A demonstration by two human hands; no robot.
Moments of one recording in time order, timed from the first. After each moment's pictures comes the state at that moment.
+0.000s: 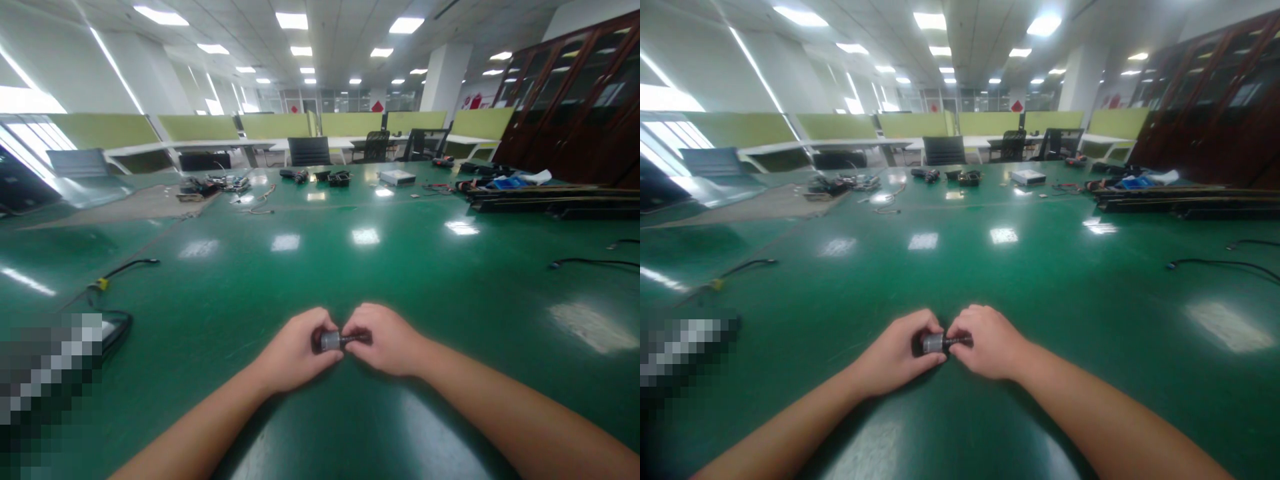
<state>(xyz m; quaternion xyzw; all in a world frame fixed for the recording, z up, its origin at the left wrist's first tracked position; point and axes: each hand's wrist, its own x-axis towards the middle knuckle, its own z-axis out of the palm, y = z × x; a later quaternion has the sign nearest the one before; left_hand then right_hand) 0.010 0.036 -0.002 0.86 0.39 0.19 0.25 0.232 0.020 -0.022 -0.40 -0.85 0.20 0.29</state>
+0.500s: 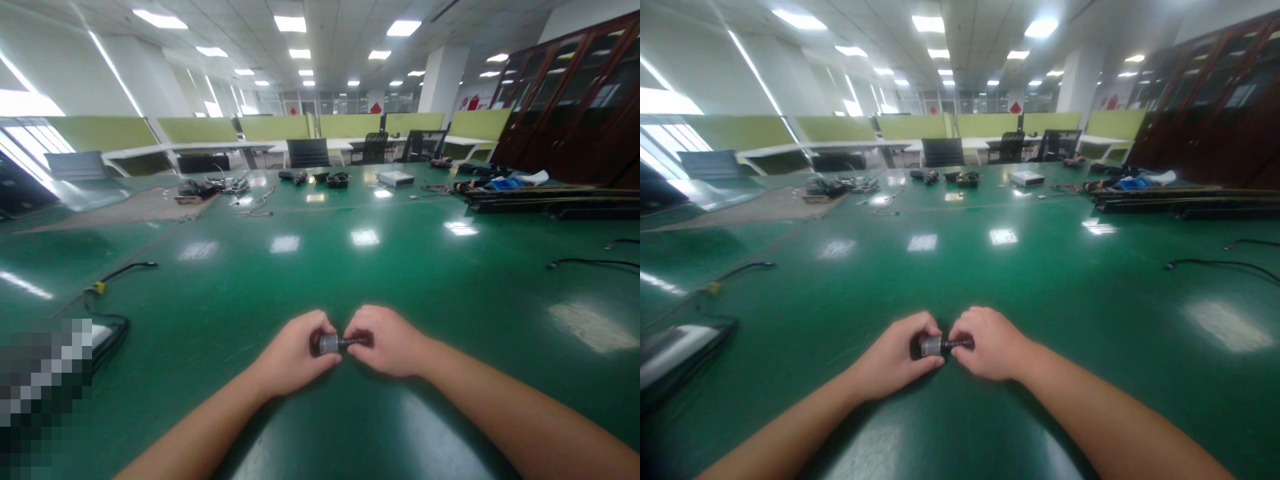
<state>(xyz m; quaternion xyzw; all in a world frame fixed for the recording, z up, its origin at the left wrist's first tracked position) 0.011 0.035 -0.001 0.86 0.41 0.18 0.26 0.237 0.021 -0.019 -0.39 -0.86 0.20 0.27</state>
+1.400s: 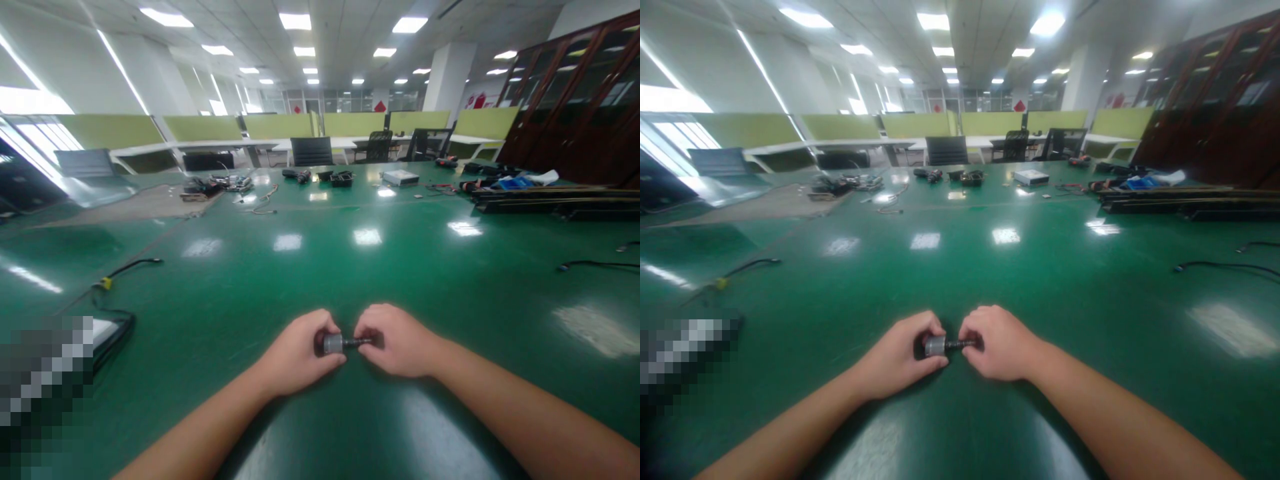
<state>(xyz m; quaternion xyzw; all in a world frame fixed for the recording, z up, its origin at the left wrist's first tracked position) 0.010 0.035 -0.001 0.85 0.42 0.17 0.26 0.246 0.020 -0.016 -0.39 -0.86 0.19 0.26</state>
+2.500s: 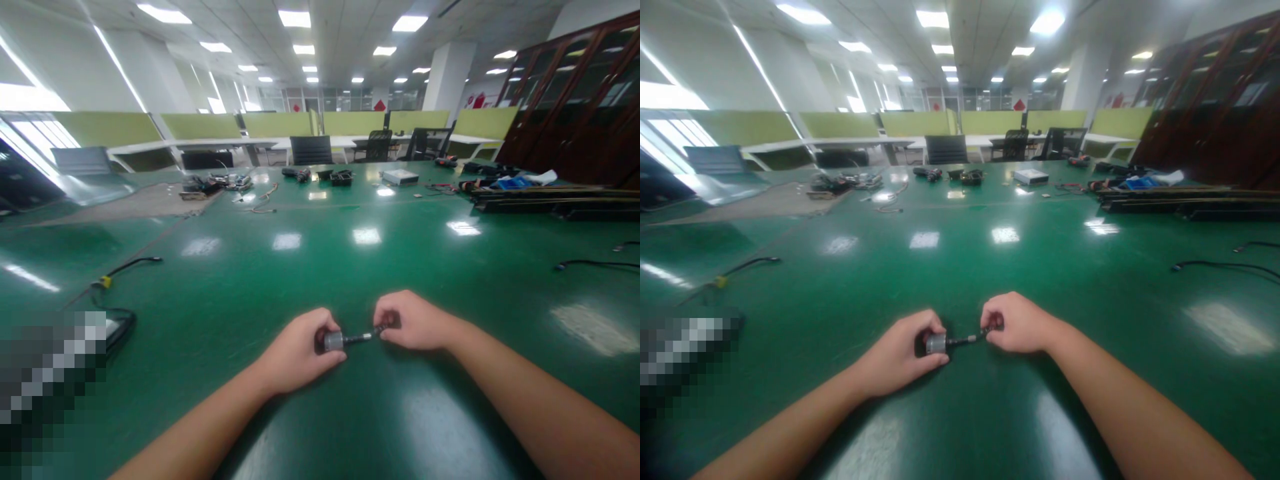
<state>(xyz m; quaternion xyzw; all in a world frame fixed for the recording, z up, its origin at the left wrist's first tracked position) 0.009 0.035 -0.001 0.85 0.41 0.17 0.27 0.280 0.039 -0.011 -0.42 -0.83 0.29 0.23</state>
